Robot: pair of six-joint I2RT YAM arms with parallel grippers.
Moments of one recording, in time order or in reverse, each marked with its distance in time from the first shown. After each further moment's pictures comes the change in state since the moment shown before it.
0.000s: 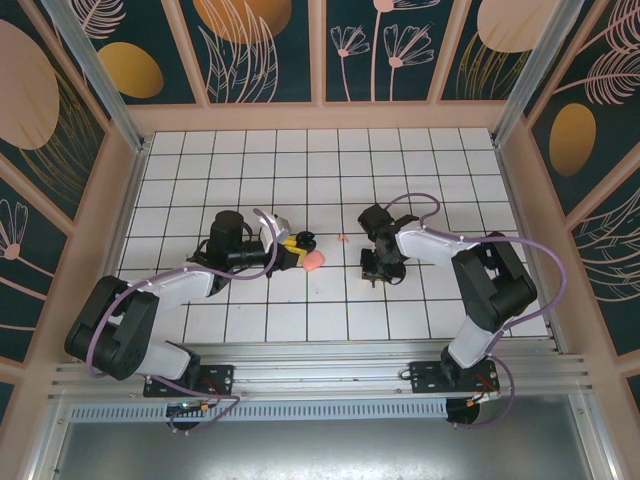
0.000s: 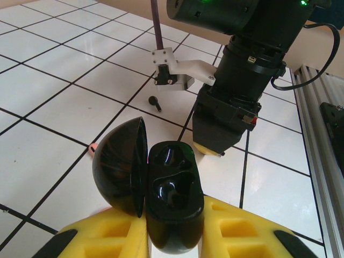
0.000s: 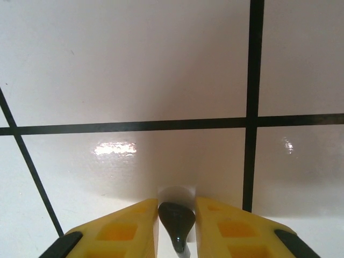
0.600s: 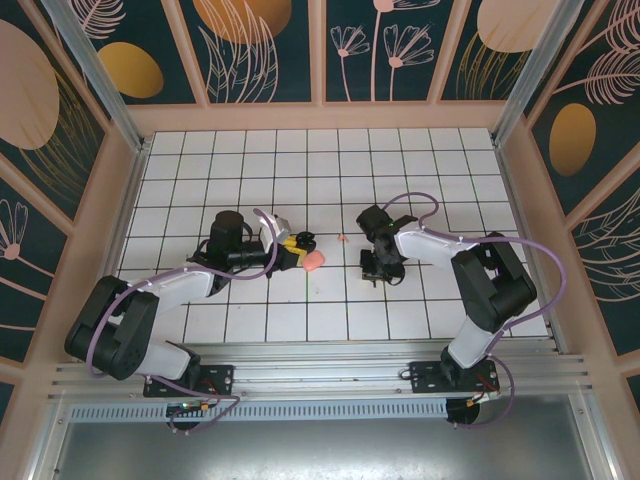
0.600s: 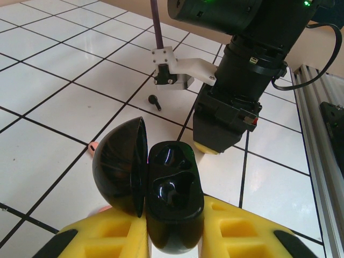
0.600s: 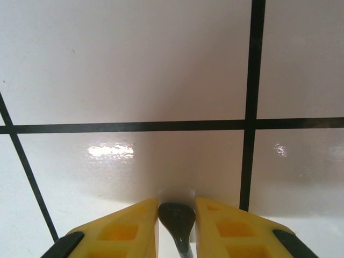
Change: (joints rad) left arm 0.000 0.000 0.000 -0.005 0.000 0.000; right arm 0.013 0.000 0.000 0.000 0.029 -0.017
